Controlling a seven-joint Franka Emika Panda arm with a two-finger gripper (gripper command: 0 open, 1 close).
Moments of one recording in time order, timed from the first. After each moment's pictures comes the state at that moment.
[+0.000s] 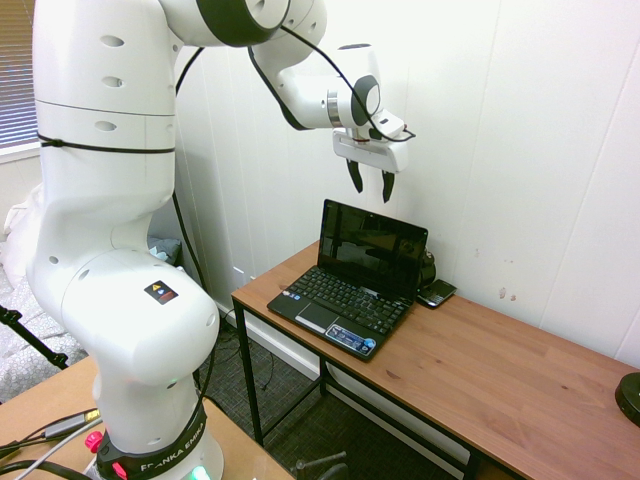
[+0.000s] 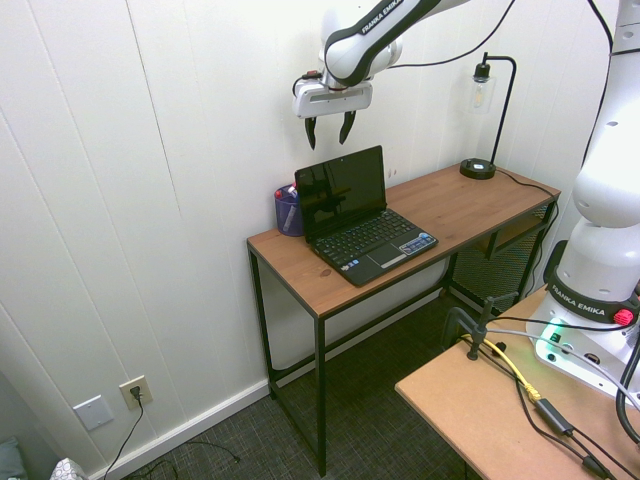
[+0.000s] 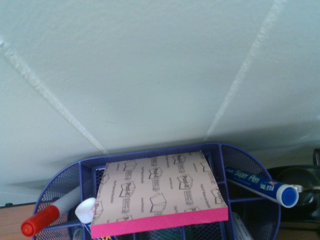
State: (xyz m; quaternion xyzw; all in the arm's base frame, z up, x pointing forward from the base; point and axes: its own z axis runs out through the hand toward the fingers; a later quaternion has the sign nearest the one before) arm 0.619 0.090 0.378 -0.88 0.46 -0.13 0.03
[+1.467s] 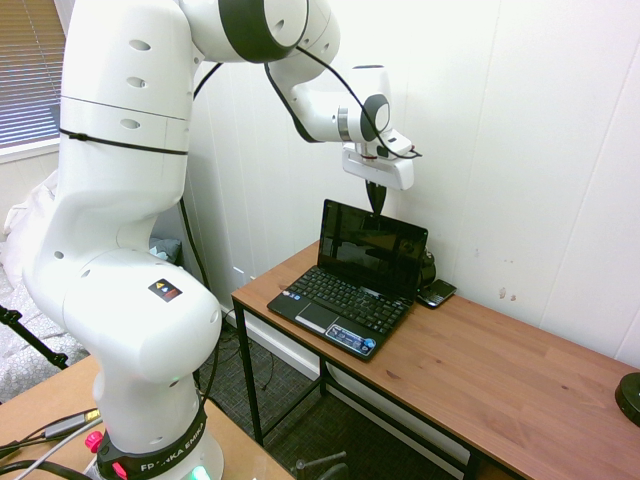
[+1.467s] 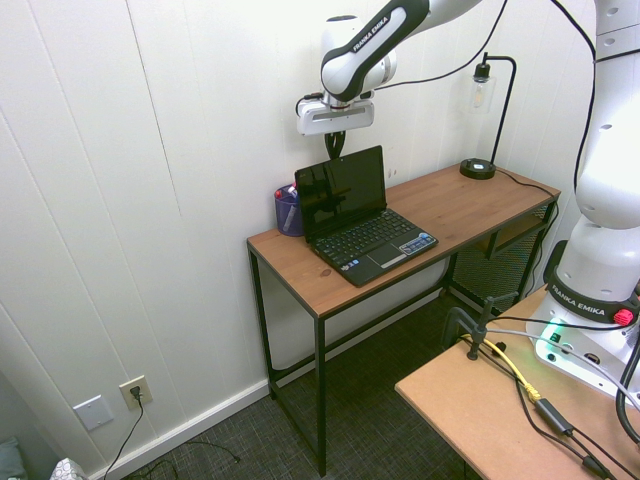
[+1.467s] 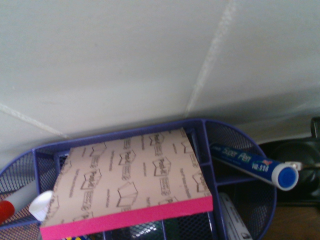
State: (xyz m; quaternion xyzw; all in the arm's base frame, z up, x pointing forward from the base) arm 0.616 0.074 0.334 -0.87 0.48 -0.09 0.01
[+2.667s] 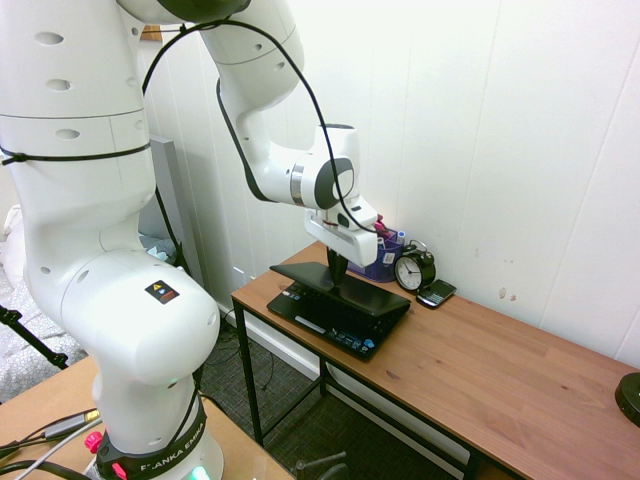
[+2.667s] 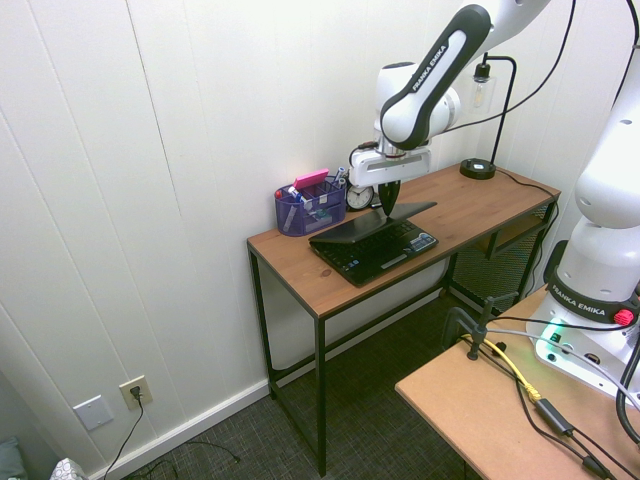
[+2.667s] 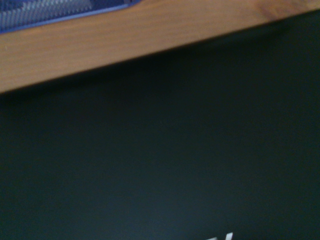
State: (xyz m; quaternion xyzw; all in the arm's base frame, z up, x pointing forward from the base) arm 0.440 0.043 0.237 -0.86 0.50 -0.02 -0.01
